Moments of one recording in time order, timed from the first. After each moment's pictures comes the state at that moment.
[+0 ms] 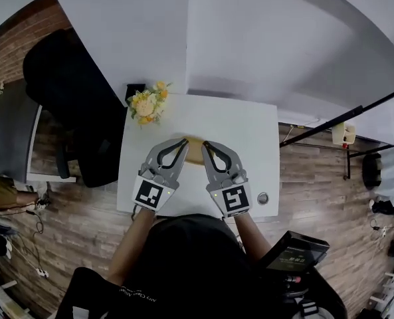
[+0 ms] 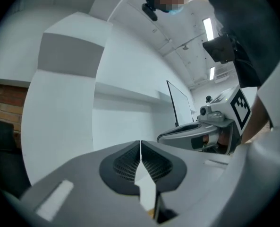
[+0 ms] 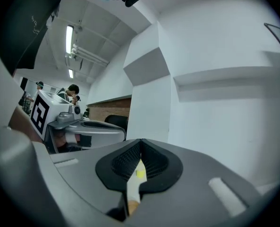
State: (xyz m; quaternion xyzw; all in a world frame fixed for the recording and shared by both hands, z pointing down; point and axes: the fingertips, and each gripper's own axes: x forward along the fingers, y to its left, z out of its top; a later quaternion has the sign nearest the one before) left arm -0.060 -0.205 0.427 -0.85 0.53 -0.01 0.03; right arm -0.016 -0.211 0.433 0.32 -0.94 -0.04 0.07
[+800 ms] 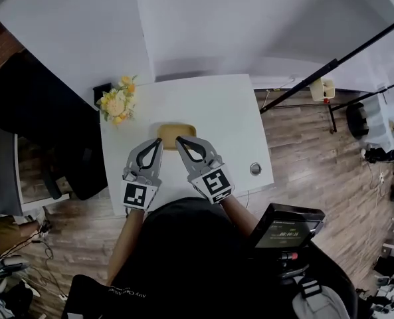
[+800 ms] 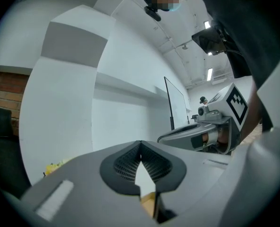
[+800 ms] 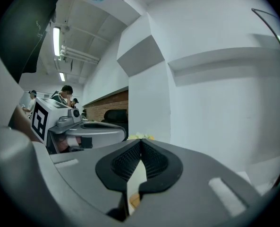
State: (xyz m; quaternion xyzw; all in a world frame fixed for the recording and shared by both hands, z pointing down) left arm -0.069 -0.191 0.484 -0.86 0.51 -0.04 0.01; right arm -0.025 -0.197 0.488 0.33 -0.94 0.04 0.08
